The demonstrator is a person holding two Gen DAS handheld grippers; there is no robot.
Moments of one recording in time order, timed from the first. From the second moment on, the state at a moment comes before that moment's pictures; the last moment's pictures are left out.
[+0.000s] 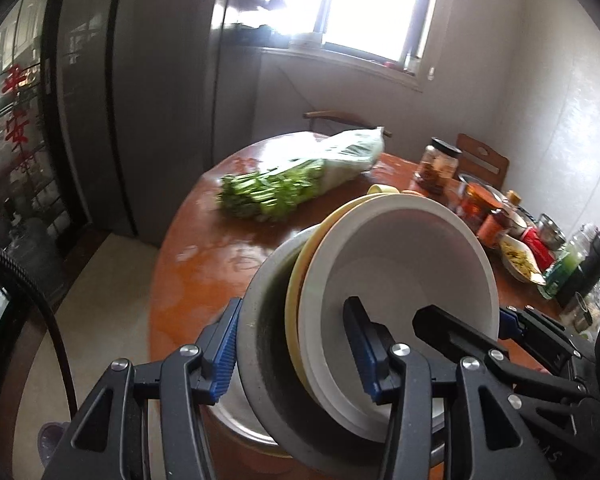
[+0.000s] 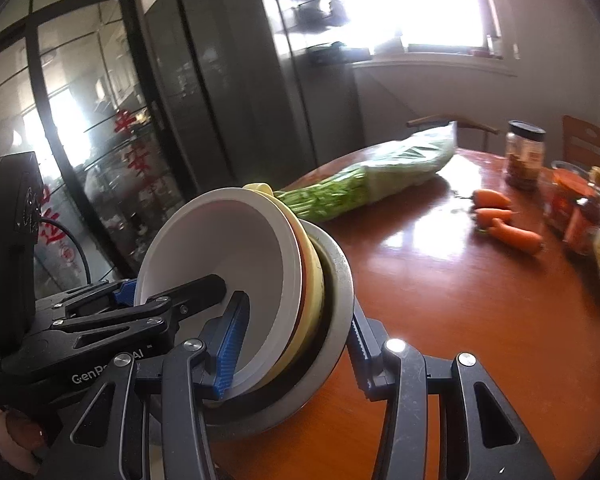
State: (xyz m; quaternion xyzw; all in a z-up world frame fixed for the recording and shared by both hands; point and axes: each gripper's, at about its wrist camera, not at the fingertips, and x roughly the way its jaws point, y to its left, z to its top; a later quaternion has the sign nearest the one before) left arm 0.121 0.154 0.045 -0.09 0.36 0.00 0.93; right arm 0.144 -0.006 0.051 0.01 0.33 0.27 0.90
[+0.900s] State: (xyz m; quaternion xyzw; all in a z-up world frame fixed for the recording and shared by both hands) left arm 0.133 0.185 -0.015 -0.11 0.41 0.01 0.90; right arm 0.162 0.034 -0.005 0.00 0.40 0.29 0.87
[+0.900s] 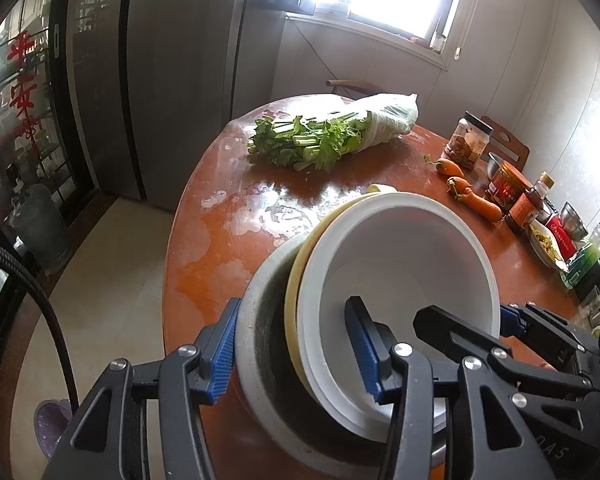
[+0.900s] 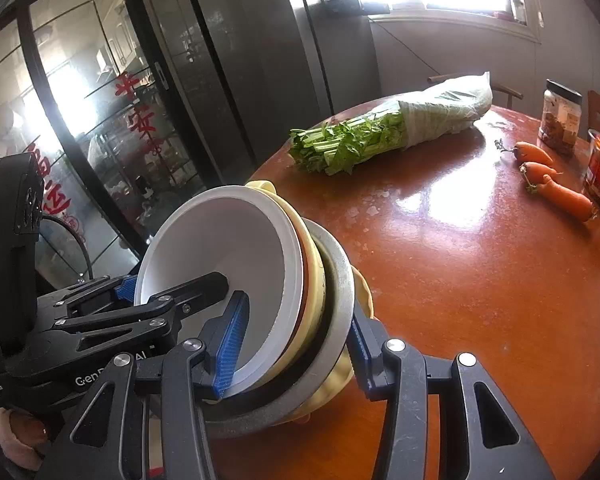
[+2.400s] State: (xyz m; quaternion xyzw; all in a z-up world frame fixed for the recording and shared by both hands) left arm 0.126 0.200 -0.009 -0.12 0.40 0.02 0.91; right arm 0.160 0.023 0.006 0.00 0.38 0.27 0.88
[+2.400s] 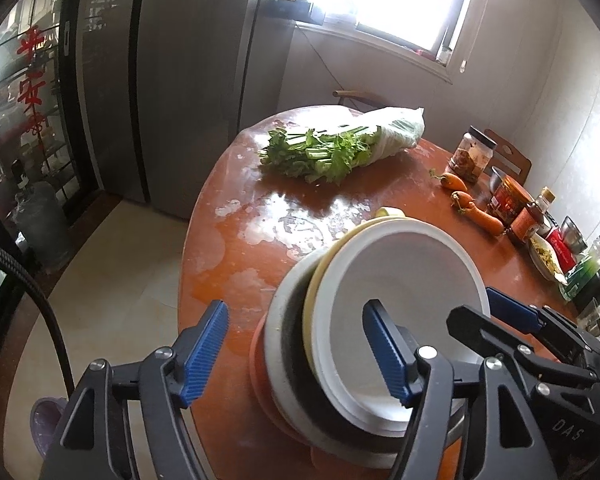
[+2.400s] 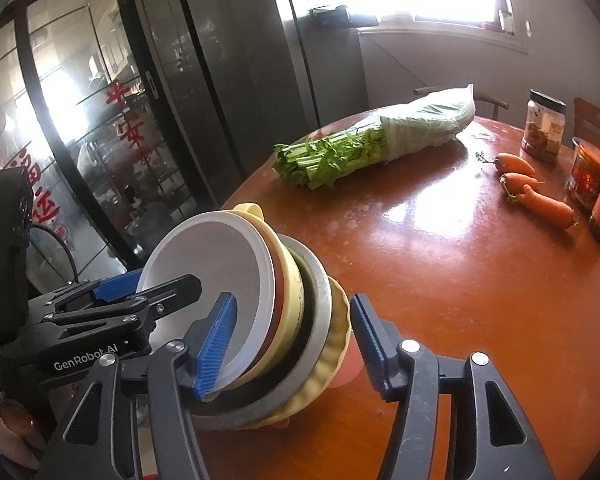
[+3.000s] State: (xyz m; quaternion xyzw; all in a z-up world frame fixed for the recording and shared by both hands) left arm 0.144 0.203 -0.030 -0.13 0.42 0.01 0.90; right arm 0.174 0.029 -0.015 0.01 0.43 0.27 0.86
